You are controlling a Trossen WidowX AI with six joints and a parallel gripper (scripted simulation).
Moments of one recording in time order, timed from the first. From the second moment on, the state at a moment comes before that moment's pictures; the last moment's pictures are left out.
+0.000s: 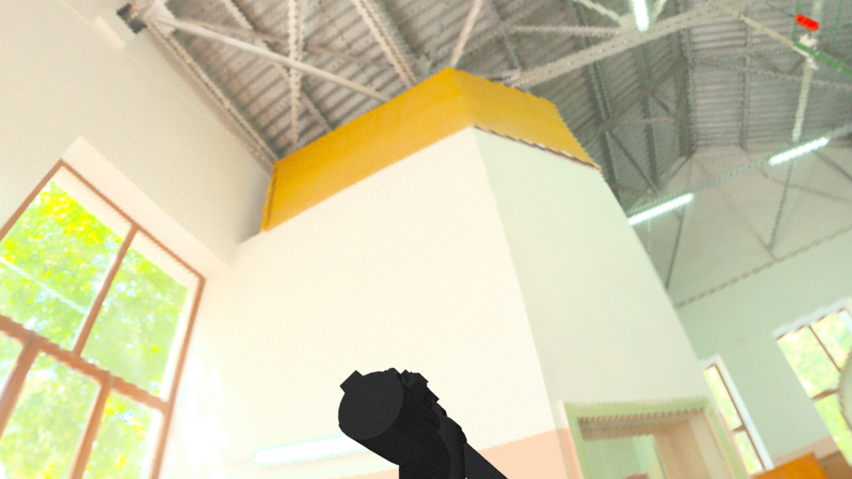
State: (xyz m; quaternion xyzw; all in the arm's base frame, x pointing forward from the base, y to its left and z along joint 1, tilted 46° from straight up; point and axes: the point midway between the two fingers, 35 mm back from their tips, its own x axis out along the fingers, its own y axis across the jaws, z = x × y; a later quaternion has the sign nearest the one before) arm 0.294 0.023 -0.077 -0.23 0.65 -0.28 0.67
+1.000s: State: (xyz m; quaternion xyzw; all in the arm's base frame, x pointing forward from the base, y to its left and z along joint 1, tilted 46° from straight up) arm 0.238 -0.018 -0.095 -0.18 0.66 -0.36 0.64
